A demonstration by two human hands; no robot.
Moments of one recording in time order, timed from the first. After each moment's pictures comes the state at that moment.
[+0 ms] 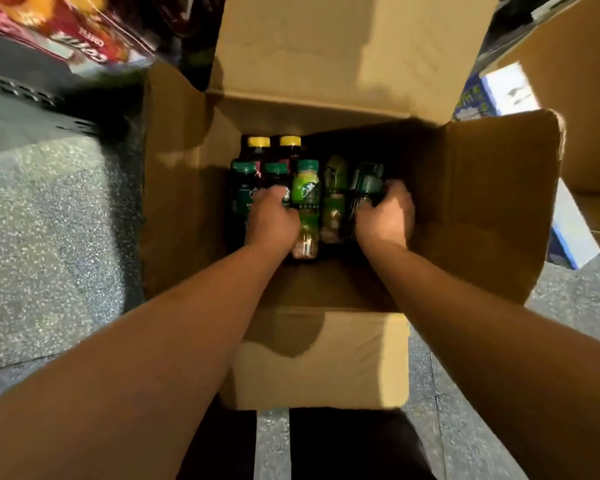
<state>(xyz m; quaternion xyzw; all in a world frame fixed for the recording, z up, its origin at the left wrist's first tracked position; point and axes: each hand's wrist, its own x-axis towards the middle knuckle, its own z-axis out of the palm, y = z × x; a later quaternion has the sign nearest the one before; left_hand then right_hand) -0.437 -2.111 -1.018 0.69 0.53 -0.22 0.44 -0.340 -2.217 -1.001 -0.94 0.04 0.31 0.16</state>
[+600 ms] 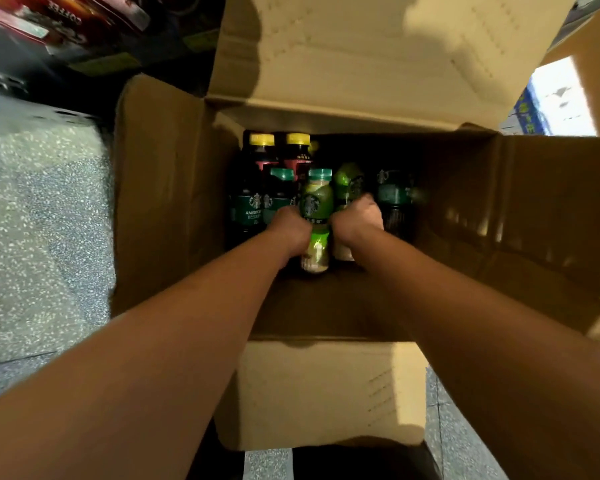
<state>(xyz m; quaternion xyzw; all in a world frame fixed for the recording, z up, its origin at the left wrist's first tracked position) -0.420 -2.112 -1.054 0.52 0.55 -0.33 0.56 -0.344 -2.182 -1.064 -0.87 0.06 0.49 0.03</state>
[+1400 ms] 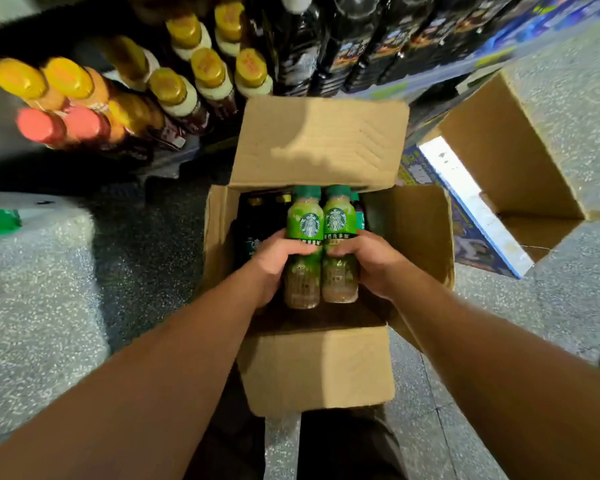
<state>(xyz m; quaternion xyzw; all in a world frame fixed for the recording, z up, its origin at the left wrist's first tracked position) -0.422 -2.080 -0.923 0.33 0.50 -0.20 0.77 -0.322 -2.197 -0.910 -0.65 0.26 0.57 0.43</state>
